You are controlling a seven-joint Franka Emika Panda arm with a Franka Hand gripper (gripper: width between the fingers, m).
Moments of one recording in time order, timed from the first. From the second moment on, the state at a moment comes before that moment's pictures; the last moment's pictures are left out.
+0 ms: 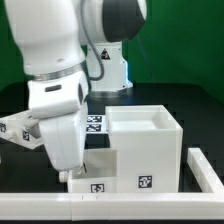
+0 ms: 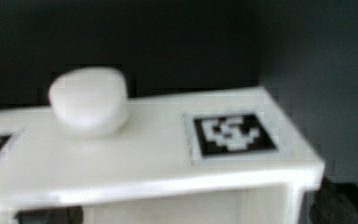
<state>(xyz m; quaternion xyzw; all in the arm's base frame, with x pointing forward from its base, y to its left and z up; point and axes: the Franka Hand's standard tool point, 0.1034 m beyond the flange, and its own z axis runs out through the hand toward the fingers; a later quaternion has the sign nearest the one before) 0.575 -0.061 0.032 -0.71 -0.70 -0.05 0.10</state>
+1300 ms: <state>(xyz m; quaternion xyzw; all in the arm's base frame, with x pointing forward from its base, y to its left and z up) 0.562 -0.117 0.025 -0.73 -0.68 -0.05 0.10</state>
